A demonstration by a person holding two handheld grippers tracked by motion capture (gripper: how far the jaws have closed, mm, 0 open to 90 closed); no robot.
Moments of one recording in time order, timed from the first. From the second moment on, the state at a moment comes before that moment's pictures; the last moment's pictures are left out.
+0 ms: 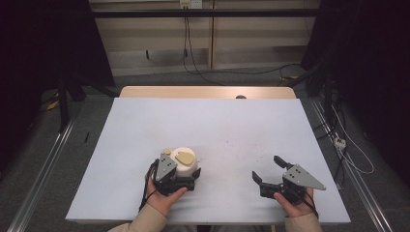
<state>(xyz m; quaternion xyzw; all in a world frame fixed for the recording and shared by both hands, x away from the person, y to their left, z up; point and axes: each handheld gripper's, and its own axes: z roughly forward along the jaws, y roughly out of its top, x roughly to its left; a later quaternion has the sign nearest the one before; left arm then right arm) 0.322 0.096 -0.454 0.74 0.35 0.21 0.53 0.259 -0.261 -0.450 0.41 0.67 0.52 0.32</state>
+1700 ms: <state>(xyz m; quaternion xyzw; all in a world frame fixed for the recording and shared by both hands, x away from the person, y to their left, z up) 0.352 0.092 -0.431 0.73 0.34 0.22 0.56 0.263 -0.260 -0.448 0.40 0.67 0.52 0.33</state>
